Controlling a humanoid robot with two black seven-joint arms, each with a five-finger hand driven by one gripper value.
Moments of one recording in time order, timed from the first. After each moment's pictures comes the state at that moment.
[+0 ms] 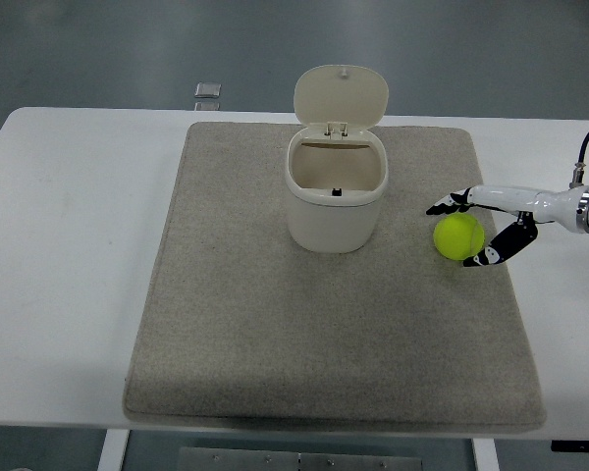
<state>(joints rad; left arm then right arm) 0.05 0.00 -0.04 -0.12 0.01 -0.12 -0.04 0.98 -0.70 0.26 1.10 -1.41 0.31 0.35</state>
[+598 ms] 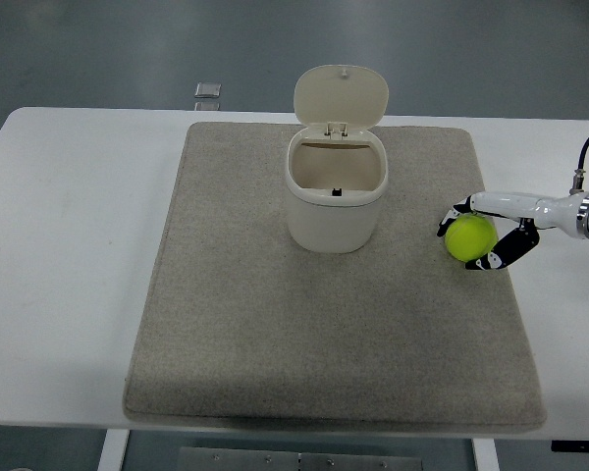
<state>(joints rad) 0.05 0.00 -0.04 -0.12 0.01 -0.12 -0.04 0.98 -0.70 0.23 1.09 -1.42 0.29 0.35</state>
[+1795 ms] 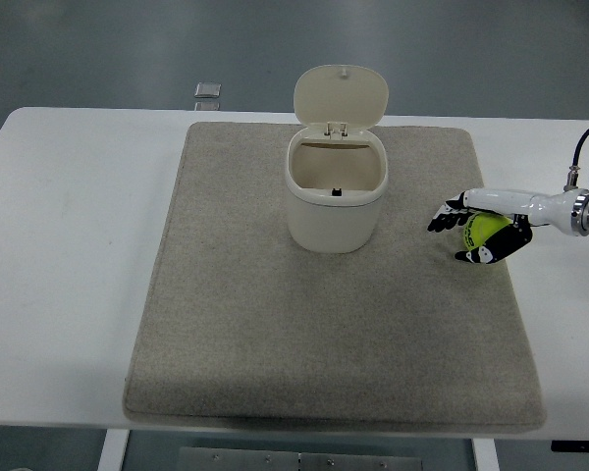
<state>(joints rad) 0.05 0.00 -0.04 -0.12 0.01 -0.12 -0.04 0.98 -0.69 0.24 1.10 -1.40 0.30 0.35</state>
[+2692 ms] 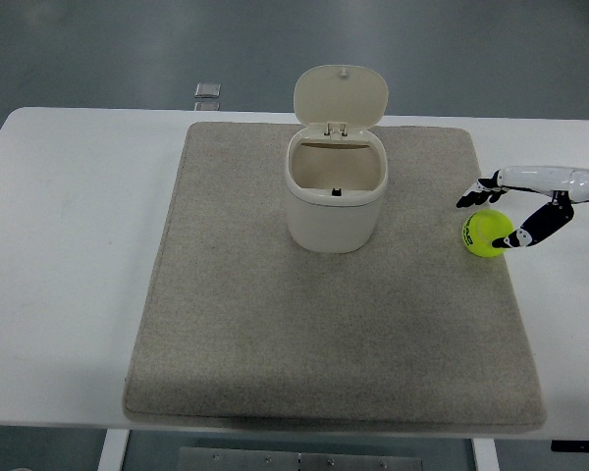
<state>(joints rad) 0.05 0.00 -0.04 -0.12 0.01 -0.12 -0.04 1.07 -0.80 0.23 1.12 -1.41 0.39 0.38</state>
